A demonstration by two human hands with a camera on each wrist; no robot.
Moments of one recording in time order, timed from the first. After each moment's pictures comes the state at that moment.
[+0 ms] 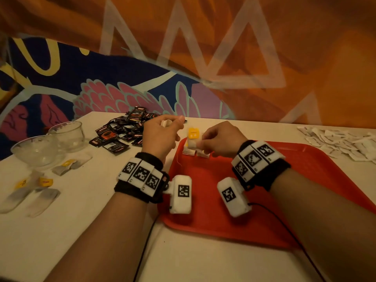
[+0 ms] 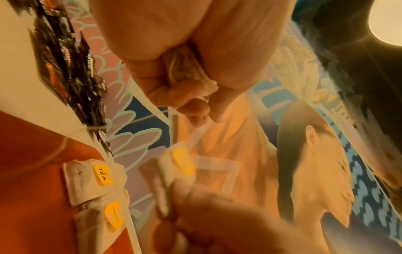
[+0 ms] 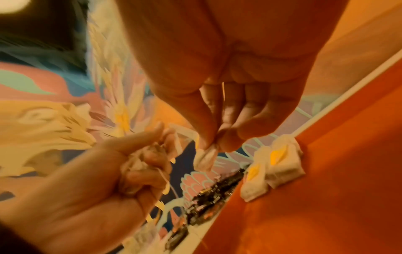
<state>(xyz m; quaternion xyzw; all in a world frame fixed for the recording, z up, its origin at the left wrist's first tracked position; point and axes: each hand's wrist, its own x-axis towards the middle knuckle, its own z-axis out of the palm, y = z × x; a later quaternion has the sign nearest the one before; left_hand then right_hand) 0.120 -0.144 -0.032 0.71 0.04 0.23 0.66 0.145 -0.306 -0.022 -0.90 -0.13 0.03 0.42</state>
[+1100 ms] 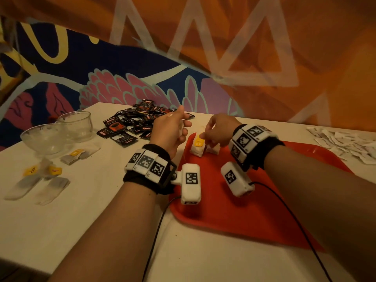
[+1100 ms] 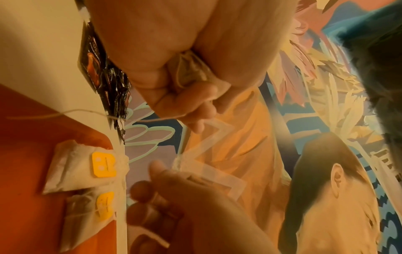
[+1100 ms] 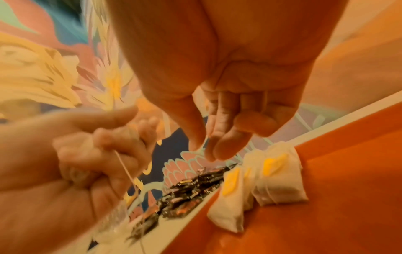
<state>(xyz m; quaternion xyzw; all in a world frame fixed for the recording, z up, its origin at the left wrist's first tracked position) 0.125 -0.129 -0.032 0.59 0.08 0.10 0.80 0.174 -0.271 -0.013 -0.96 -0.11 0.06 0.26</state>
